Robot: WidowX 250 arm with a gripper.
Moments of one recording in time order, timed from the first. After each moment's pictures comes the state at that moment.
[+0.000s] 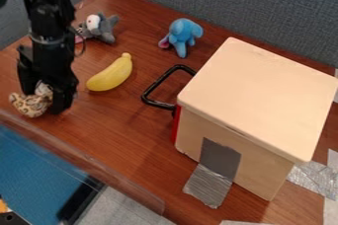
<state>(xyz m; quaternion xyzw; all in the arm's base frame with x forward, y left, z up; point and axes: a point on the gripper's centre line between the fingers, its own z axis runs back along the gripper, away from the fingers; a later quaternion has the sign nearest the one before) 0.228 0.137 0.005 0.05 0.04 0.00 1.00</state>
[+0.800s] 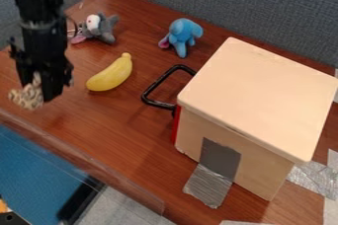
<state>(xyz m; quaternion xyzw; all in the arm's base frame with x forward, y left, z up) 0.228 0.138 0.045 0.02 0.01 0.02 1.00</state>
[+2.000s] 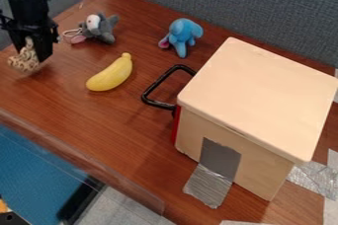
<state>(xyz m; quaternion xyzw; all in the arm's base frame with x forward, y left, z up) 0.280 0.225 0.013 -0.01 -0.02 0.10 0.99</state>
